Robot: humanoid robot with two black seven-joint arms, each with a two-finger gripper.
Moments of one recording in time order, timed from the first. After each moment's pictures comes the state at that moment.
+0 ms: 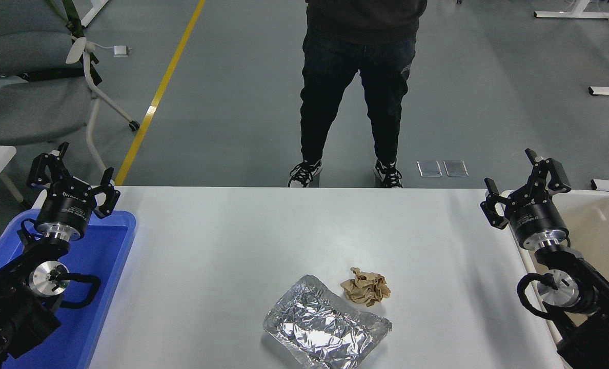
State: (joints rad) left arm -0.65 0.37 -0.67 -0.24 -0.08 -0.64 -0.64; right arm 0.39 -0.34 1.17 0.84 -0.44 0.20 0.36
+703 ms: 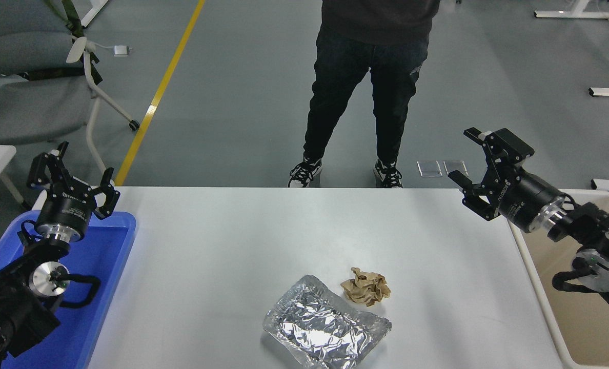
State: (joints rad) left arm -0.65 0.37 -0.67 -0.24 -0.08 -0.64 -0.64; right arm 0.50 -0.75 0.81 1.47 -0.68 0.10 0.11
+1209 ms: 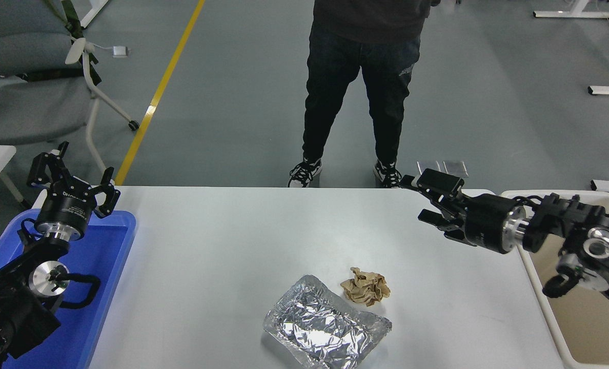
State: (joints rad) left arm -0.65 0.37 -0.67 -0.24 -0.08 -0.64 -0.64; right arm 0.56 -0.63 0.75 1.64 -0.90 0.29 -0.46
